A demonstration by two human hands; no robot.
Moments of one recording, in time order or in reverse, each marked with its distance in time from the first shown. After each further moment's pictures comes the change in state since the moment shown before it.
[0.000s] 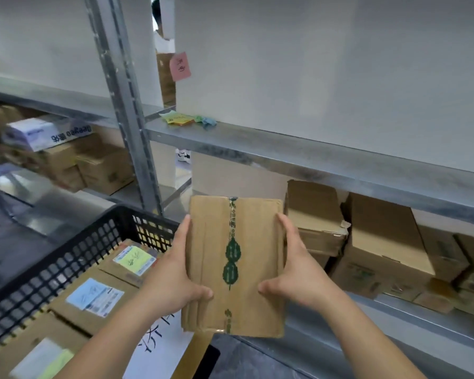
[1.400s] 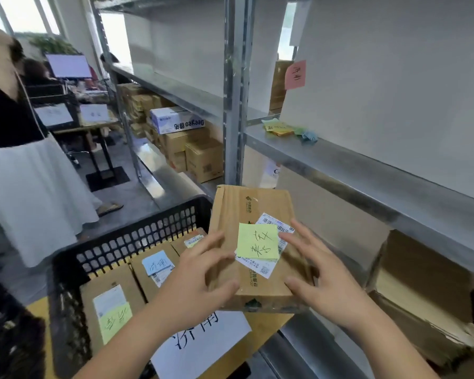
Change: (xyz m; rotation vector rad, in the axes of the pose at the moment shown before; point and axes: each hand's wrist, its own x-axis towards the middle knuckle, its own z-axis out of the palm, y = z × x) left_hand -0.012 -0.019 -0.013 -0.012 0.389 0.078; right_hand 0.116 -0.021 0.009 -0.103 -0.319 -0.651
